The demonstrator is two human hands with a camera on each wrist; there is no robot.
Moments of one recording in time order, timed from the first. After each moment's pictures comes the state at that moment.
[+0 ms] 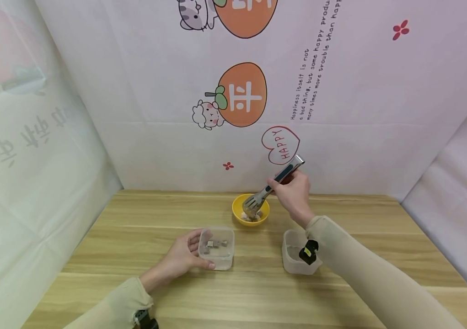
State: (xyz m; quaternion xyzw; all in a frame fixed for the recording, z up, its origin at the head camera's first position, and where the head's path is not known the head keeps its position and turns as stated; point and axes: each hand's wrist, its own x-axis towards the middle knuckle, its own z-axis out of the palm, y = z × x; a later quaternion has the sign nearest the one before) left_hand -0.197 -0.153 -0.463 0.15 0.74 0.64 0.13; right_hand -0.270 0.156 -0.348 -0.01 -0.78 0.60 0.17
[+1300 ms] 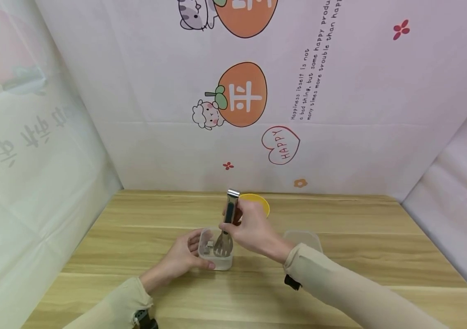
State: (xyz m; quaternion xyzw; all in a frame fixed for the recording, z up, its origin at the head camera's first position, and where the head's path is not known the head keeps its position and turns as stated) left_hand -0.198 -0.154 -0.463 0.16 0.75 0.63 0.13; right_hand -0.194 0.079 -0.353 0.26 -0.85 0.44 0.09
